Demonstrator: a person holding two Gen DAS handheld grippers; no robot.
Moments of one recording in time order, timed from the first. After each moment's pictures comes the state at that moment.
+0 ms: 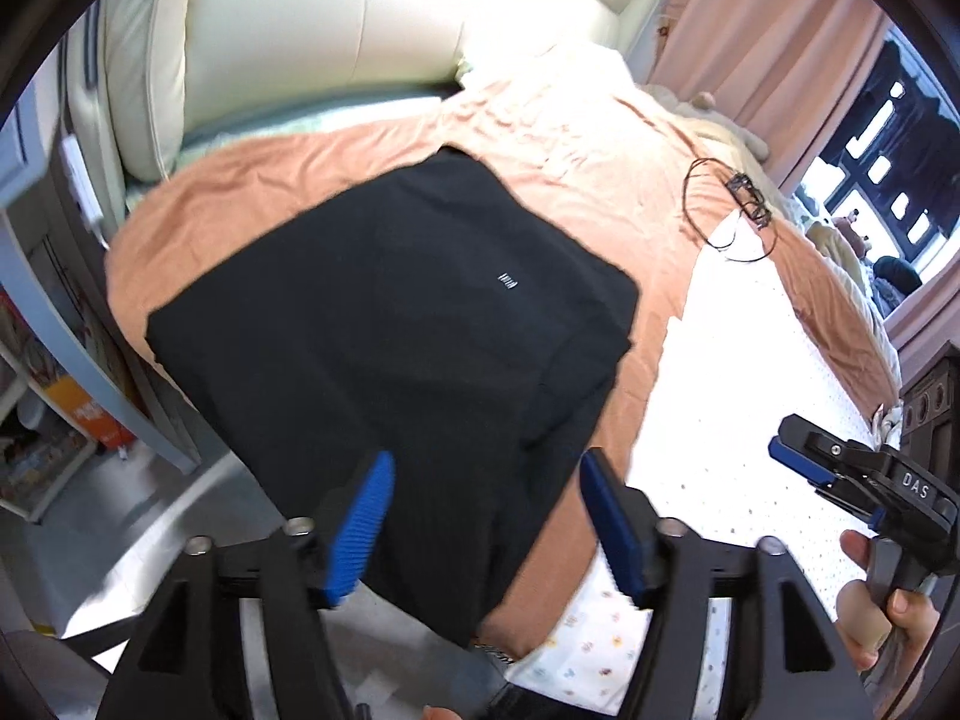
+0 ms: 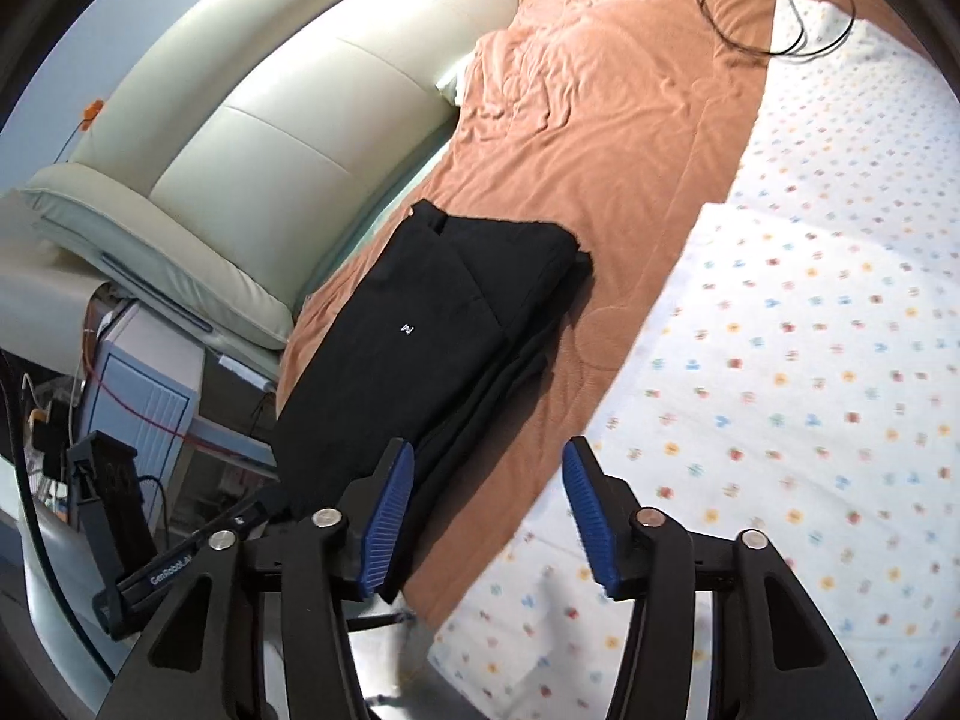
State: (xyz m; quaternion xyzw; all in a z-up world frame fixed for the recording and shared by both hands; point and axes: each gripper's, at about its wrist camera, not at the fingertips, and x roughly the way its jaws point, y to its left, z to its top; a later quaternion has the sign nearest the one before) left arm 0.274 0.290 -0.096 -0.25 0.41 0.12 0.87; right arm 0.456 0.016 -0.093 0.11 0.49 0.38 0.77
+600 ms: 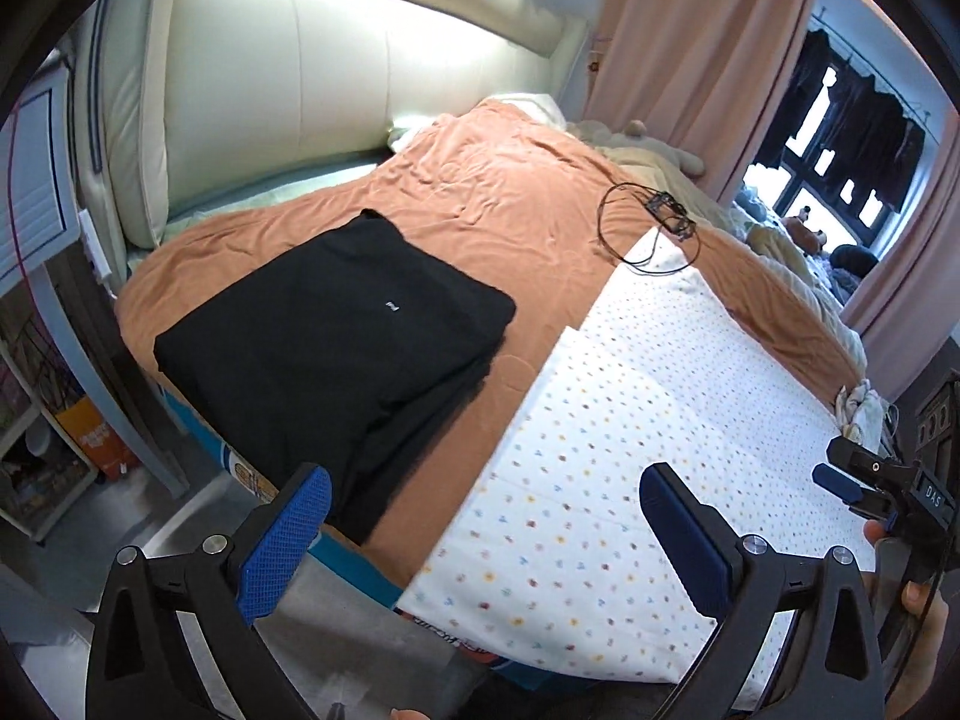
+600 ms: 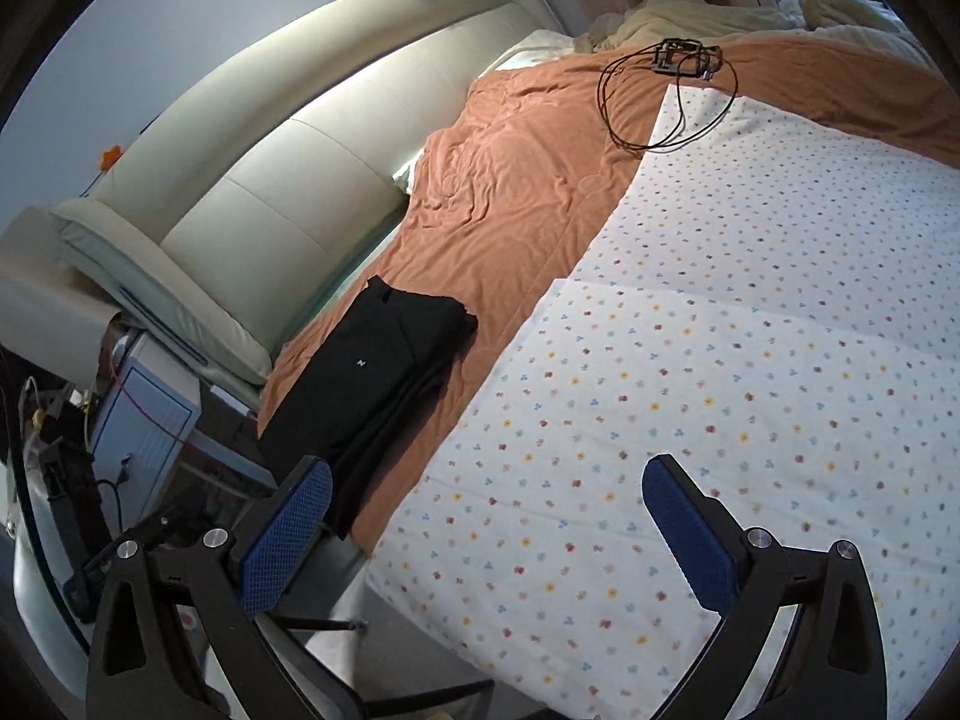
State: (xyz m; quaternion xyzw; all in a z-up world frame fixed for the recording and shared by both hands) left arm 0.222 0.197 -0.028 -0.21 0.35 0.09 0.91; right arm 0.398 -0.147 -0.024 0.10 0.43 0.32 0.84
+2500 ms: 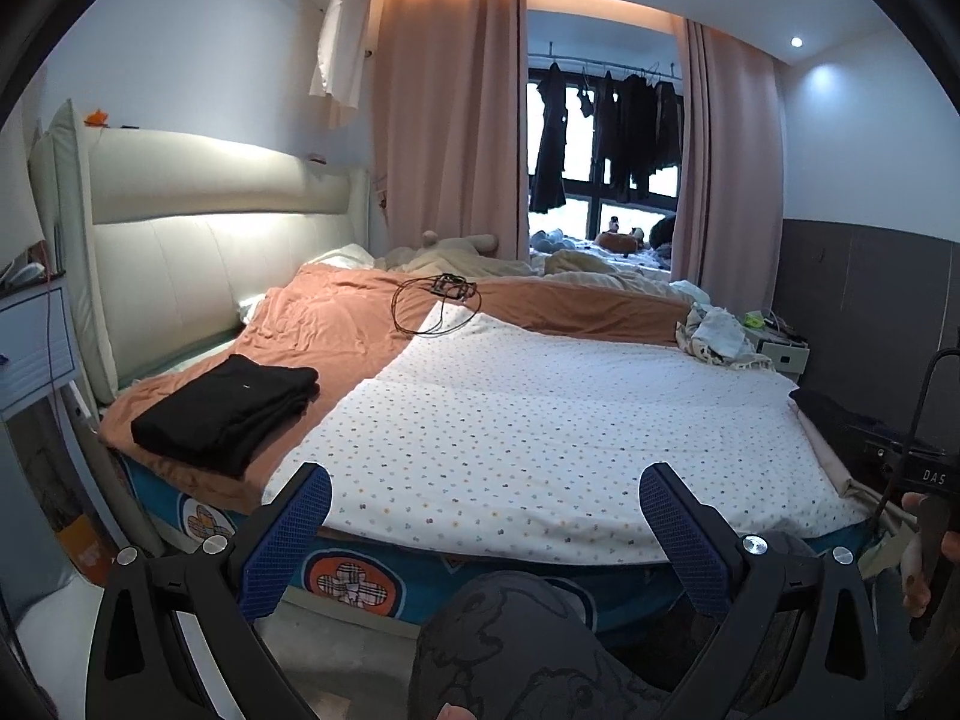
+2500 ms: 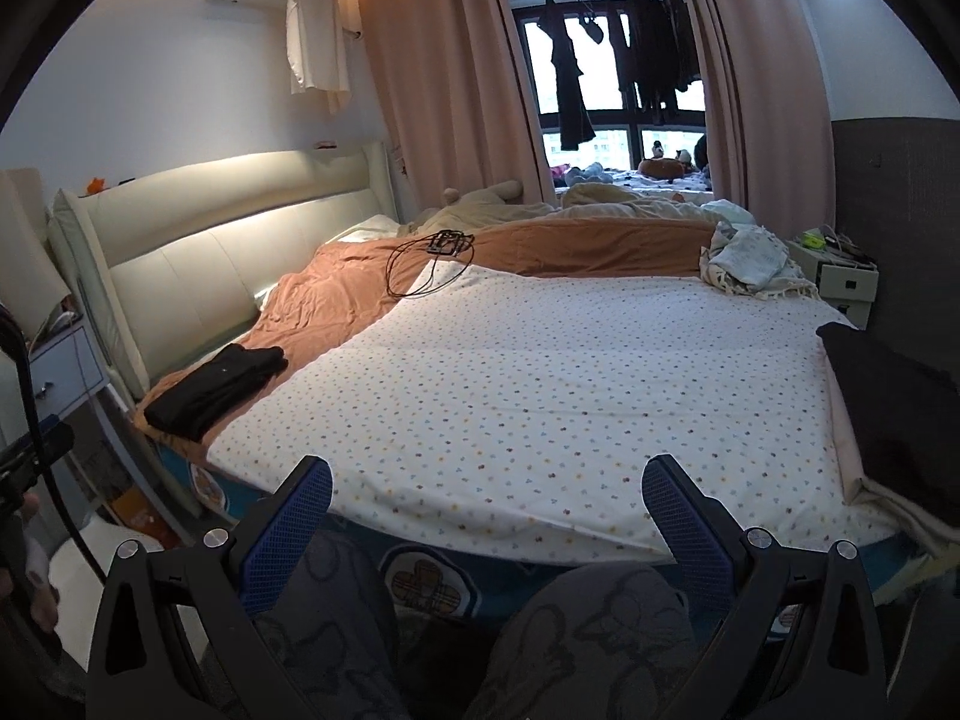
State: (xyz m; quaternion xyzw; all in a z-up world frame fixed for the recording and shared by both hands) left arm -0.046 -0.054 -0.006 -0.03 0.17 -0.04 0.98; right arm 0.017 -0.430 -0.011 0.04 0.21 0.10 0.97
